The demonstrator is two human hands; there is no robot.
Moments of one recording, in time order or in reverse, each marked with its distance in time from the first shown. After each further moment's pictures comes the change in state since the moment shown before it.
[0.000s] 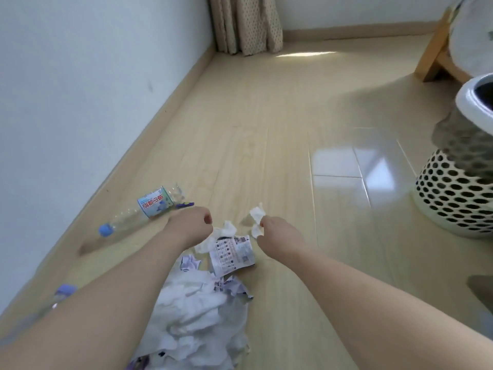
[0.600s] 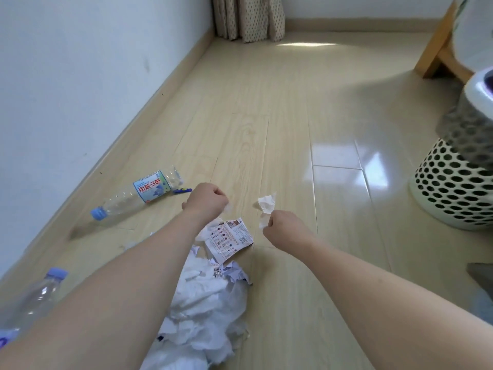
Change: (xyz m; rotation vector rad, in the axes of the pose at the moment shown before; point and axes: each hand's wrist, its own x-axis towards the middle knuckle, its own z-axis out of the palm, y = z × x) left_hand 0.013 0.027 0.020 -0.596 0.138 -0.158; right_hand -0.002 0.010 0.014 0.103 -0.018 0.104
